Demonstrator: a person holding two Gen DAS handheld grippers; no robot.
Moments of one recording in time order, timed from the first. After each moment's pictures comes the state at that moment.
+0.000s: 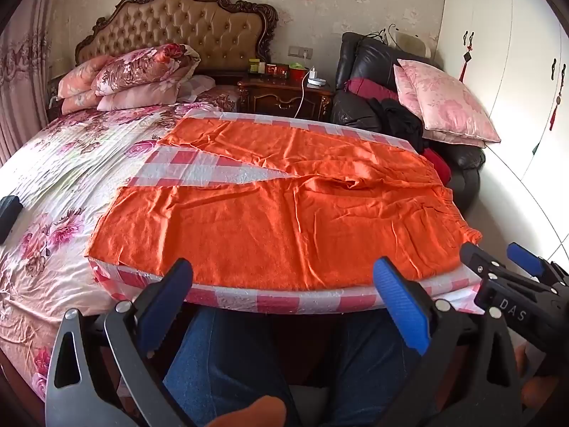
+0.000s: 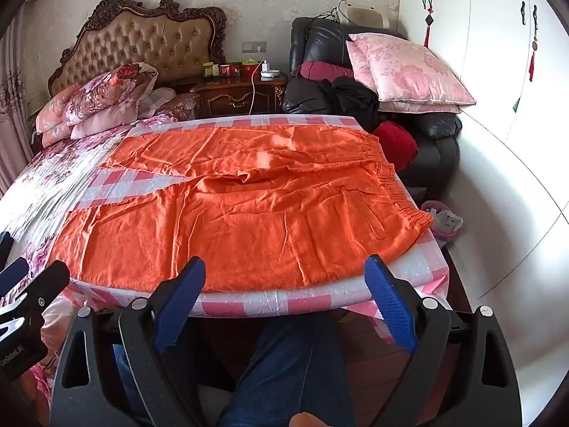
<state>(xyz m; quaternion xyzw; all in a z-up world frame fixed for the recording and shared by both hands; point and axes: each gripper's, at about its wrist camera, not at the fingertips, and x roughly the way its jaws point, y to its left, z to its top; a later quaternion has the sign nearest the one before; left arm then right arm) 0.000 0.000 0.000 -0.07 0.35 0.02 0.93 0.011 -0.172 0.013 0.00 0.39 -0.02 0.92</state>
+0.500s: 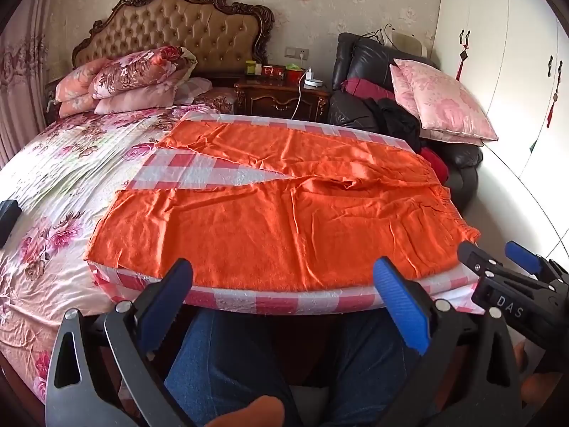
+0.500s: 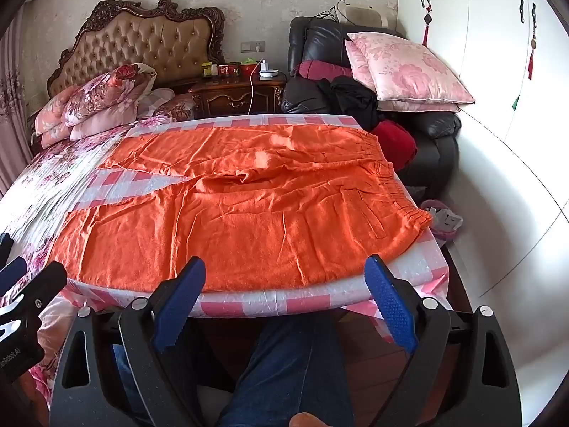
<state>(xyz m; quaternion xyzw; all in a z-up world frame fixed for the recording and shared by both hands) 0.000 -0.002 0.003 -0.06 0.35 0.02 0.93 0.012 -0.173 0.012 0.00 0.39 -0.03 0.92</state>
